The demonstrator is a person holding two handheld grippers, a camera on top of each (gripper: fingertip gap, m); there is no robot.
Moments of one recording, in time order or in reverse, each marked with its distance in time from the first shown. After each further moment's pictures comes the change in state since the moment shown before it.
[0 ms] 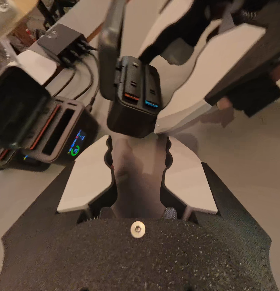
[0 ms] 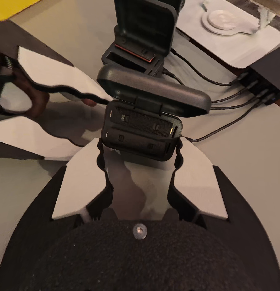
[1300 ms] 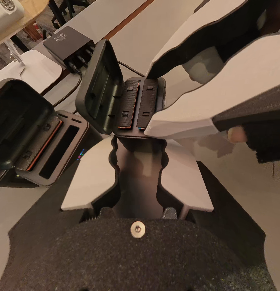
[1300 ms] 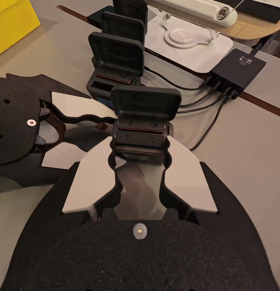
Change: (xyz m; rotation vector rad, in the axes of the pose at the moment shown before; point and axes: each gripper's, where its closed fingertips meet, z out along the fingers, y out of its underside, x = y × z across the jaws) left arm -0.011 -0.017 0.025 0.016 -0.032 -0.079; right arm 0.011 -0.019 -0.011 0.063 0.156 0.132
